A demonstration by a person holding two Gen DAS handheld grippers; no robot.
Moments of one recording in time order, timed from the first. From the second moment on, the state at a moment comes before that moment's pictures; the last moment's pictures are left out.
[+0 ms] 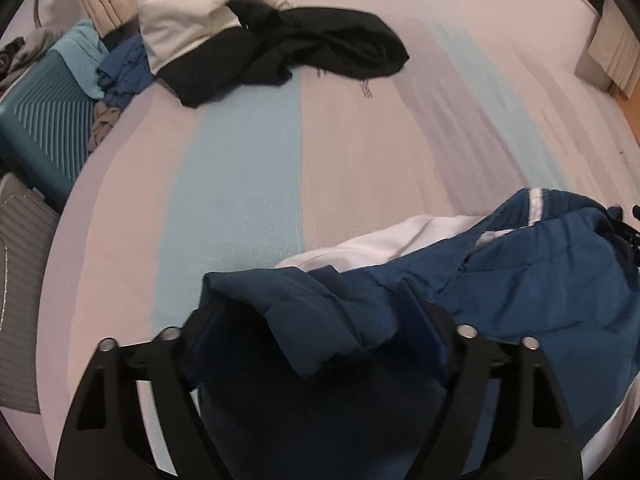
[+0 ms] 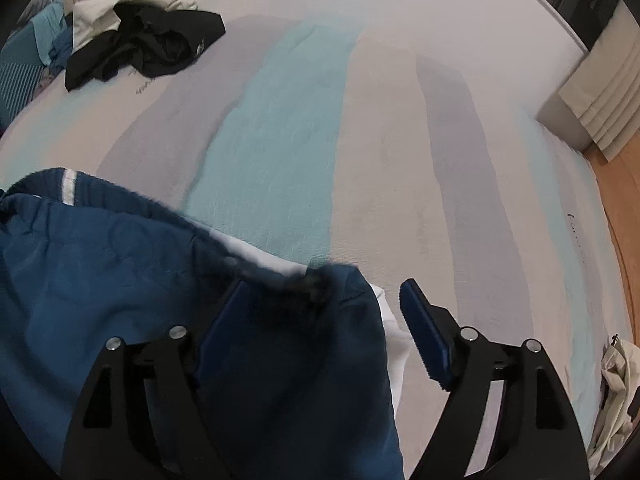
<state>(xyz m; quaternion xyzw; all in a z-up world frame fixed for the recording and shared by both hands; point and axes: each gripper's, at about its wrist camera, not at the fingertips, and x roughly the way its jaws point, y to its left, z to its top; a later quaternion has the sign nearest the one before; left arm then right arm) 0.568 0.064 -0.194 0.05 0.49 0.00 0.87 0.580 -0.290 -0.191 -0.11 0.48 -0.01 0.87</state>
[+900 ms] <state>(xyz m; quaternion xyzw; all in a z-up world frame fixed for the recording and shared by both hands) 0.501 0.125 -0.205 0.00 0.52 0.00 0.85 0.490 -0.199 -0.163 -0.02 0.48 0.07 0.88</state>
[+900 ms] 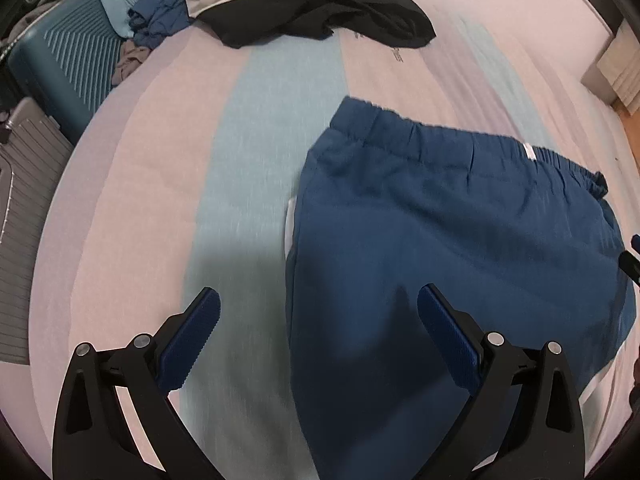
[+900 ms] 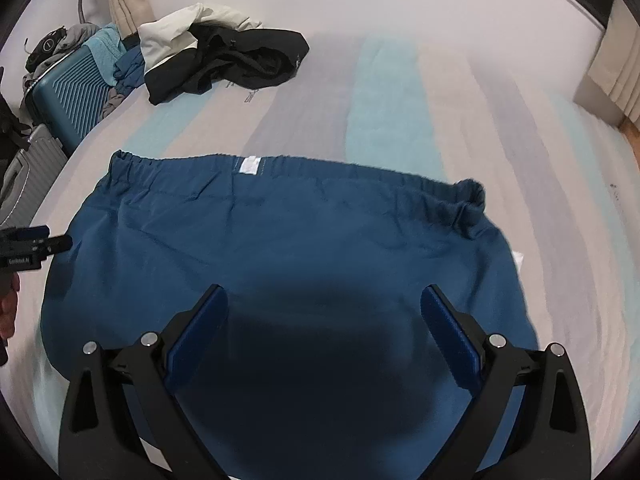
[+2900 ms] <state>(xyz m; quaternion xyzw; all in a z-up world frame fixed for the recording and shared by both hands) 0.463 0.076 -0.275 -0.04 0.56 -0.12 0.82 0.478 -0.175 -0.258 -0.04 0.48 0.06 0.87</state>
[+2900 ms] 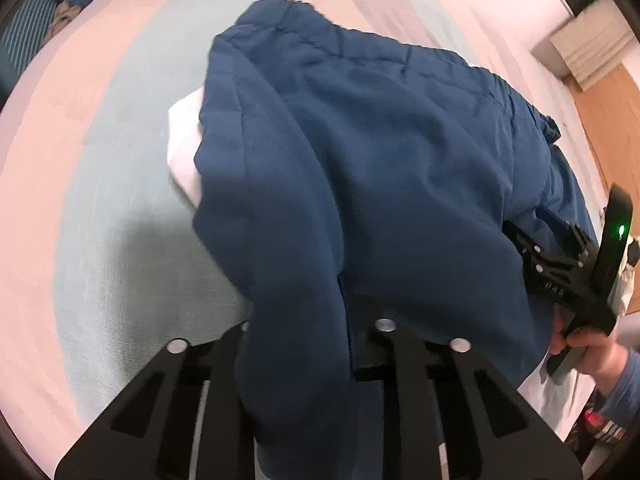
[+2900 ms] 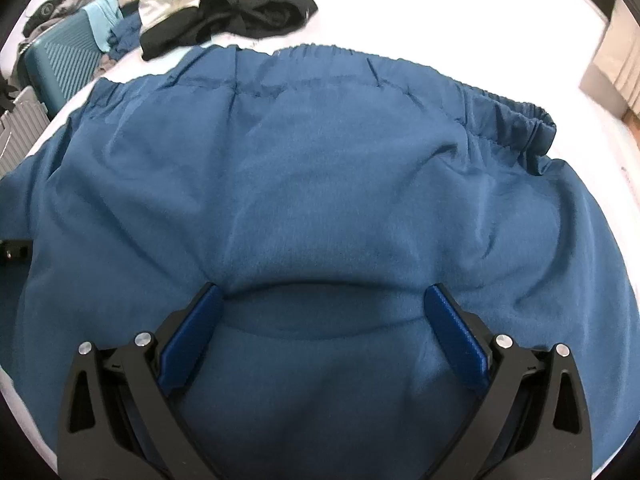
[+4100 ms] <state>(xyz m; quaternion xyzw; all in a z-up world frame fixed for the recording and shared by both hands) 0.449 -0.054 -0.202 0.02 0.55 -0.03 0.84 0.480 -0.257 -0.207 -0.01 0.50 0.08 0.86</state>
